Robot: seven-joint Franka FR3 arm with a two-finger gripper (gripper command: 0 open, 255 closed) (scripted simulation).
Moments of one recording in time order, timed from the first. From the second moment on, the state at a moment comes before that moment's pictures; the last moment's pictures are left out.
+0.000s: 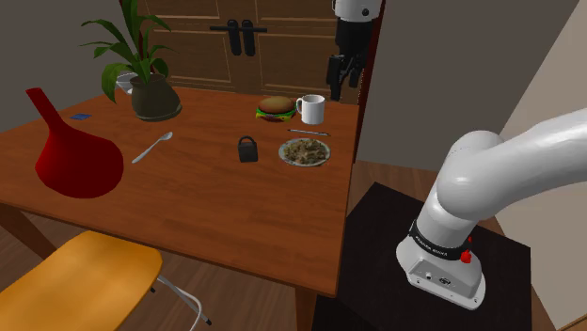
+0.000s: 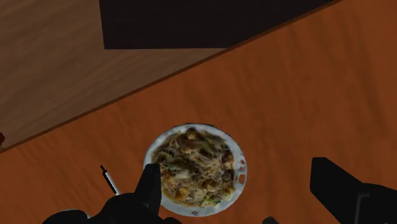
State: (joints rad) arm 0.01 -0.81 0.03 -2.40 -0.05 1.65 0.02
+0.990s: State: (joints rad) arm 0.05 -0.27 0.07 -2.14 -0.04 1.86 0.00
